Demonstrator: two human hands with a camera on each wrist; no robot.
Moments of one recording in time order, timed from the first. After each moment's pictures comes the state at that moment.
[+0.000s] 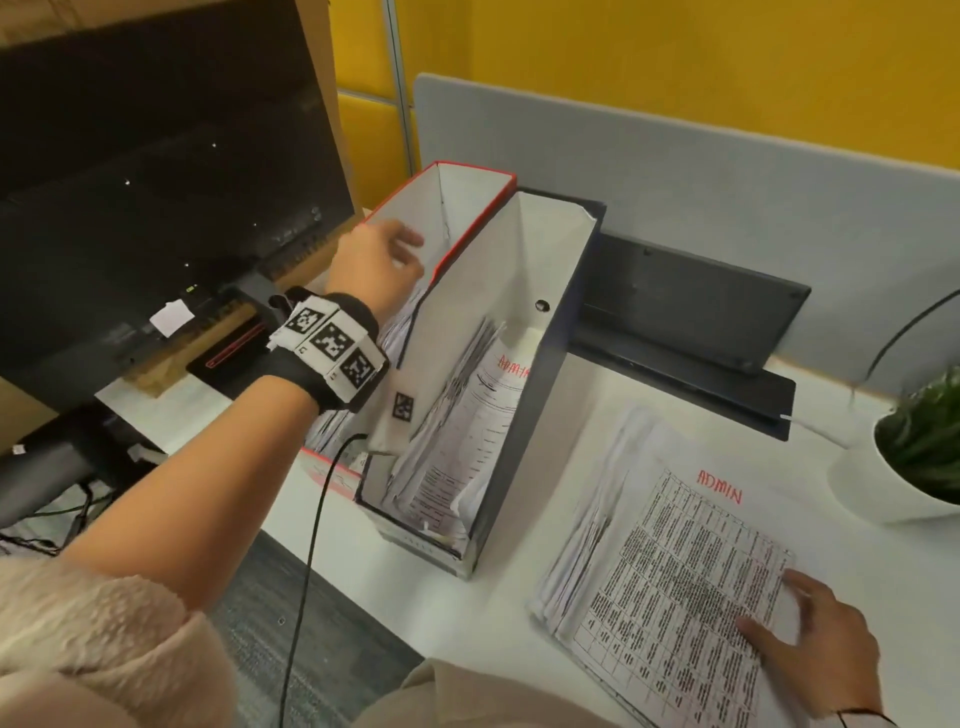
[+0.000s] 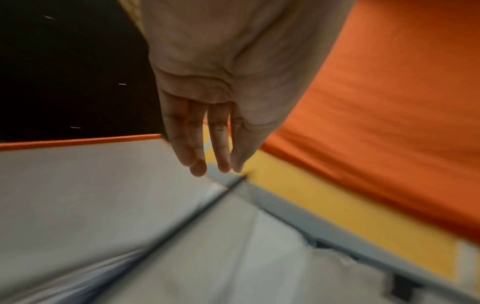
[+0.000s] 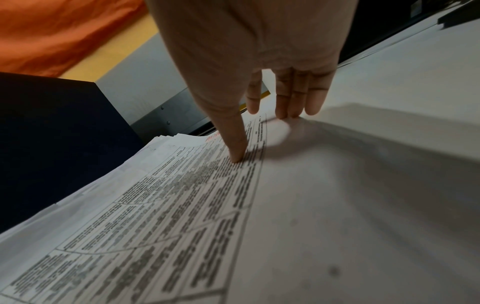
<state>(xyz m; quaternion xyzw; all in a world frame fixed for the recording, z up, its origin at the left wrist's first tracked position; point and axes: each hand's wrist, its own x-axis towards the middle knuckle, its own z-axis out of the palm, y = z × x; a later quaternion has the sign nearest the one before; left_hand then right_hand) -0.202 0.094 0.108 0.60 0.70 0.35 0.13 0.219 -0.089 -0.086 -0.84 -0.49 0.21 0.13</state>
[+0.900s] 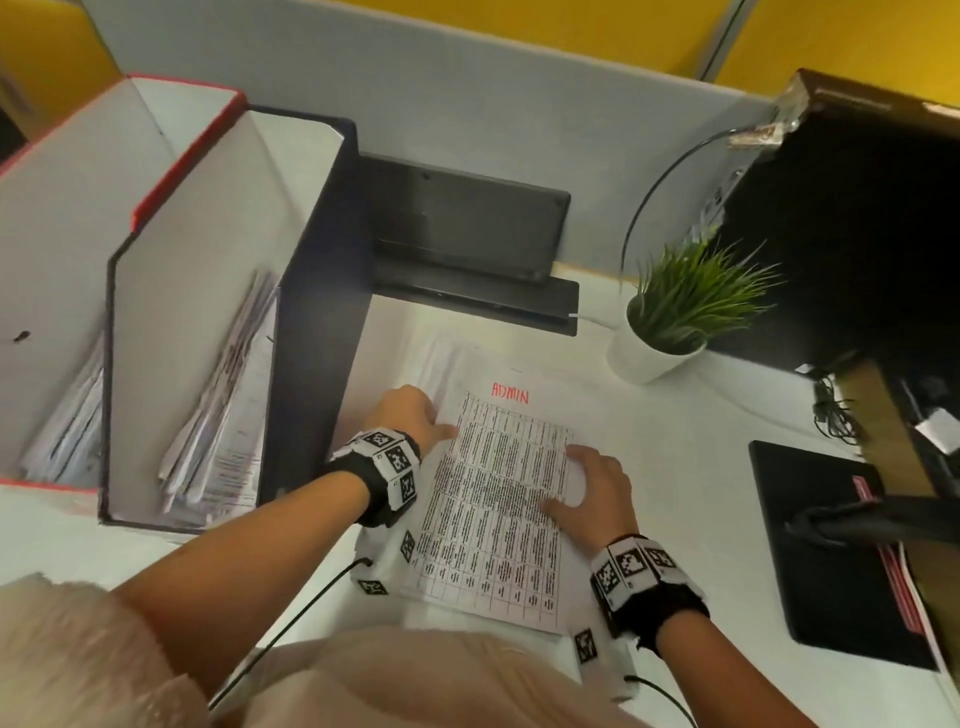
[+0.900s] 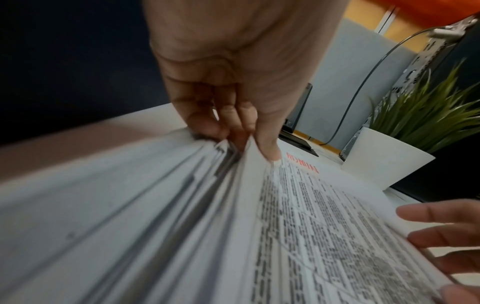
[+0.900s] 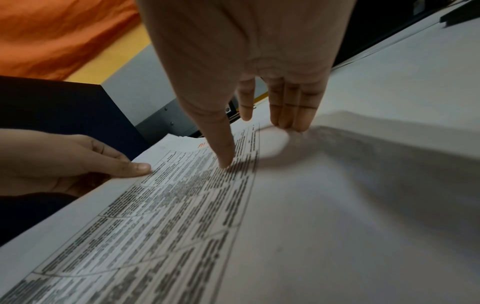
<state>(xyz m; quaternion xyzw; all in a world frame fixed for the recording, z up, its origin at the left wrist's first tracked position) 0.009 0.027 -0.054 0.69 0.65 0.04 0.34 0.214 -0.102 -0.088 -0.80 -0.48 0.29 0.20</state>
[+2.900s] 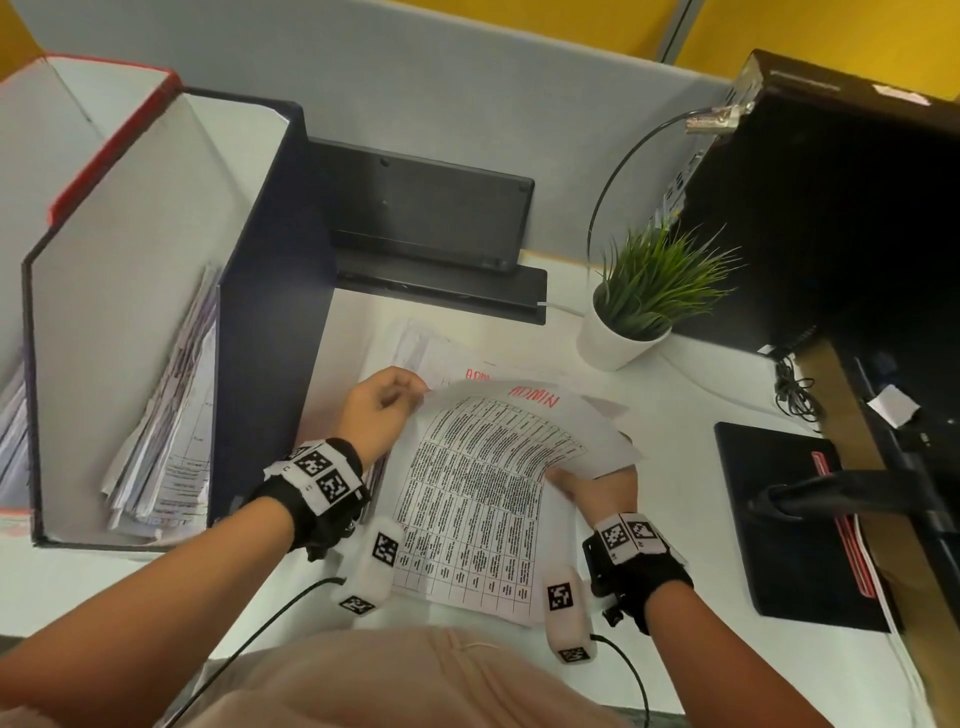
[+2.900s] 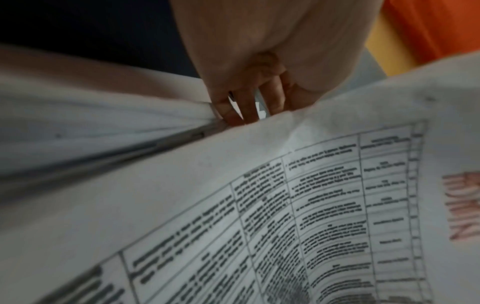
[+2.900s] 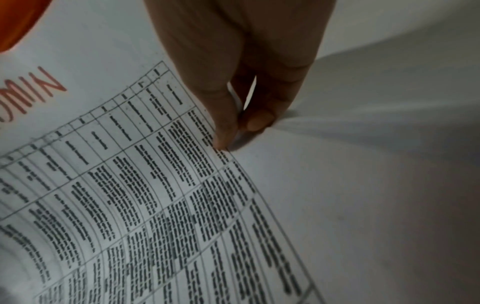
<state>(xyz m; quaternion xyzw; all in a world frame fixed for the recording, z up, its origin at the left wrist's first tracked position) 0.009 0.014 -0.051 0.57 0.54 0.32 0.53 0.237 -0.101 -0.079 -0.75 -0.27 0.33 0.50</state>
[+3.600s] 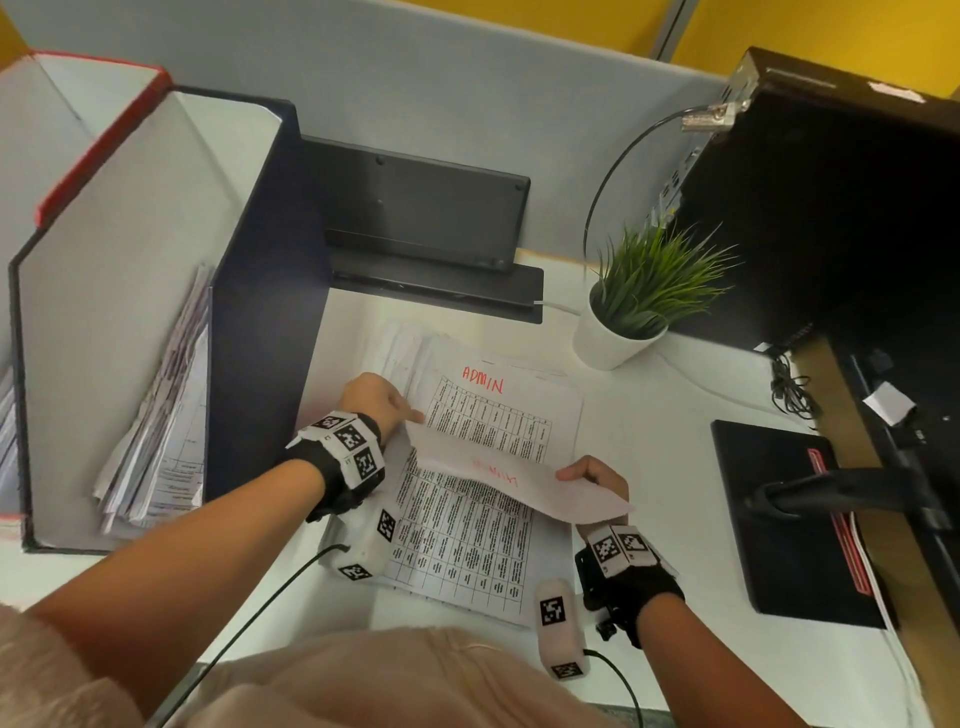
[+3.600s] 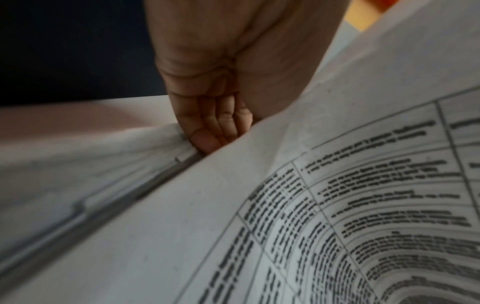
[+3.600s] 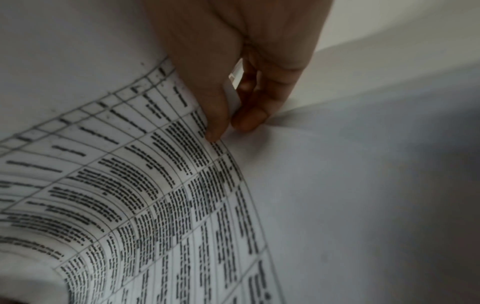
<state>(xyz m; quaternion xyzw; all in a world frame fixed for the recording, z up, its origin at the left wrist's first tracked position) 0.018 0.034 -0.050 0.59 0.67 0.11 0.44 0.241 -0.104 -0.098 -0.65 -0.12 0.46 0.58</state>
